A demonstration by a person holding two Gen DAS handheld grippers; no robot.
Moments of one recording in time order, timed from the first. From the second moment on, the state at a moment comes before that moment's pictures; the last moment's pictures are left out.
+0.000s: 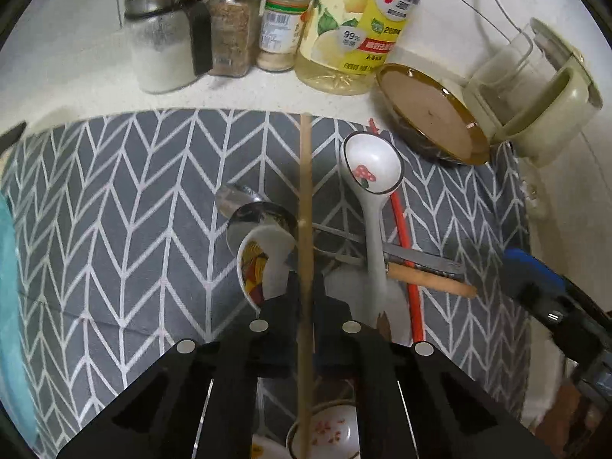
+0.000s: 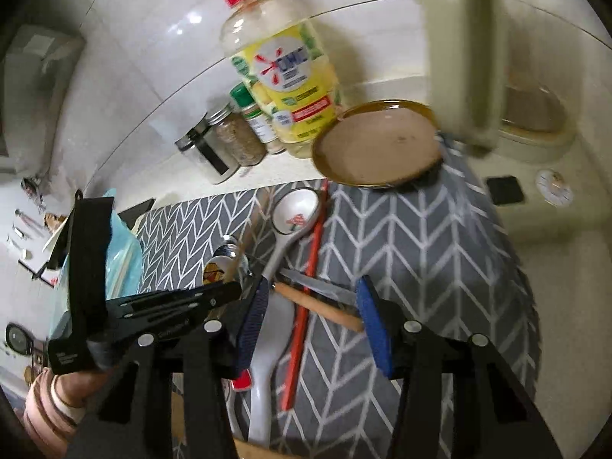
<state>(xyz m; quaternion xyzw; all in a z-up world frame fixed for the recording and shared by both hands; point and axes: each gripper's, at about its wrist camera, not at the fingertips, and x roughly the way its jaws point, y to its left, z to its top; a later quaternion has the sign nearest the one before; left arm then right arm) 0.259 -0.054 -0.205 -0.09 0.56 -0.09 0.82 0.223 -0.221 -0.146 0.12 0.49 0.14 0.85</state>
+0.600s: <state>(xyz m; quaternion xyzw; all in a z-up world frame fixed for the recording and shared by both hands) 0.207 0.001 -0.139 -0.12 0.52 -0.09 0.84 0.278 -0.142 -0.196 0.03 0.51 0.12 0.85</state>
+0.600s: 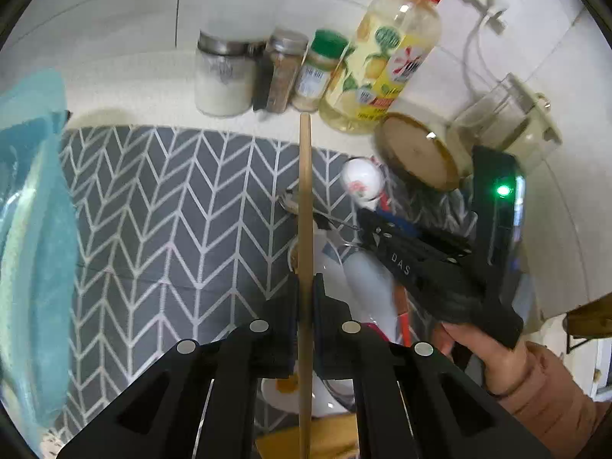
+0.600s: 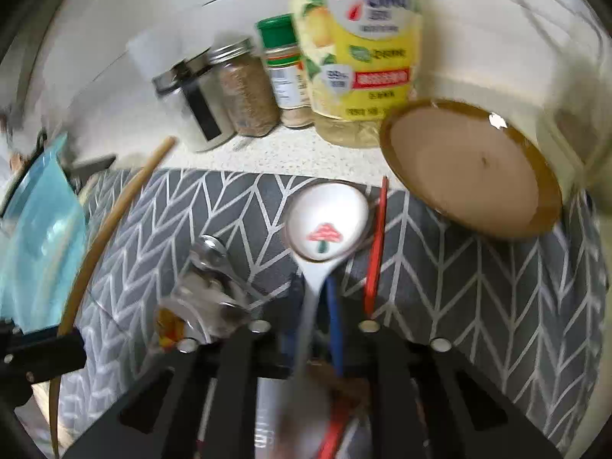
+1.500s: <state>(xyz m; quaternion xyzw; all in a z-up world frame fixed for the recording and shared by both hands) 0.147 0.253 -0.073 -0.13 0.49 -0.02 0.86 0.191 0.070 -0.059 0.23 0.49 0.28 0.80</state>
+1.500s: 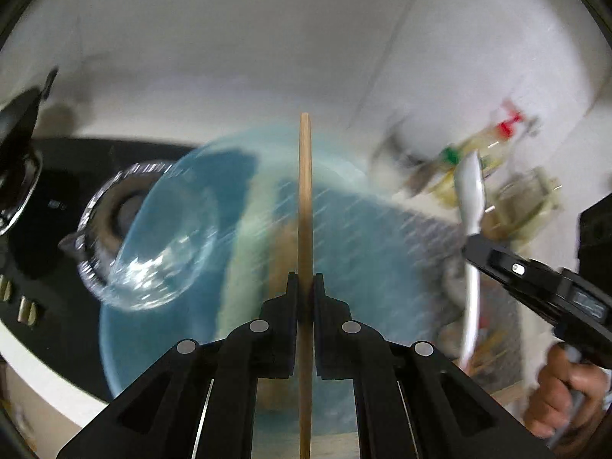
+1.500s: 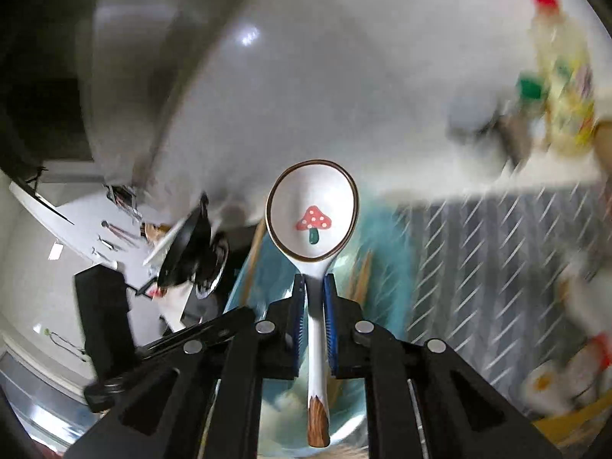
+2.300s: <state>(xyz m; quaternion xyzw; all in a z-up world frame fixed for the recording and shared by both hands) 0.148 0.286 -0.117 -0.13 0.54 0.00 0.83 0.250 0.171 -0.139 0.07 0.61 0.15 0.78</state>
